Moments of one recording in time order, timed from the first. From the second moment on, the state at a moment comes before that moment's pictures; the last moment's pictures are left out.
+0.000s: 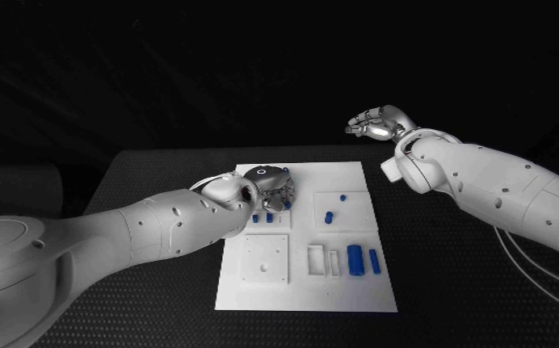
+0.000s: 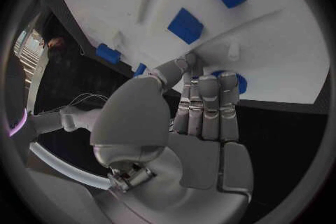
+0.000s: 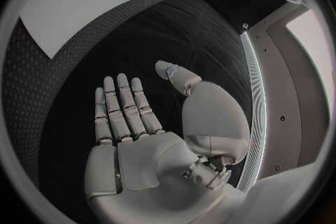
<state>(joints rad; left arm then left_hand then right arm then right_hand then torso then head) 1.17 -0.44 -0.18 1.06 -1.50 -0.33 0.02 1.27 -0.10 0.67 -0.27 0.09 1.07 0.09 0.22 0.66 1.31 0.02 0.21 0.29 1.18 -0.09 1.29 0.58 0.05 0.98 -0.14 0.93 1.31 1.24 -0.58 0.02 1.01 -0.73 -0.37 0.07 1.00 -0.19 0.67 -0.17 0.38 0.75 0.19 0.28 0.41 0.88 0.20 0.30 0.07 0.68 0.23 0.41 0.37 0.10 0.36 0.21 0.28 1.21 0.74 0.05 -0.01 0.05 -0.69</state>
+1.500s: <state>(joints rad) 1.17 -0.59 -0.12 1.13 -1.41 -0.29 0.01 1.26 -0.12 0.67 -0.27 0.08 1.08 0.09 0.22 0.65 1.32 0.02 0.20 0.29 1.19 -0.09 1.29 0.57 0.05 0.99 -0.15 0.93 1.31 1.24 -0.60 0.02 1.01 -0.73 -0.37 0.07 1.00 -0.19 0.67 -0.17 0.38 0.75 0.19 0.29 0.41 0.88 0.20 0.30 0.07 0.68 0.23 0.41 0.36 0.10 0.35 0.21 0.28 1.21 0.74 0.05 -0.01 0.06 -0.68</state>
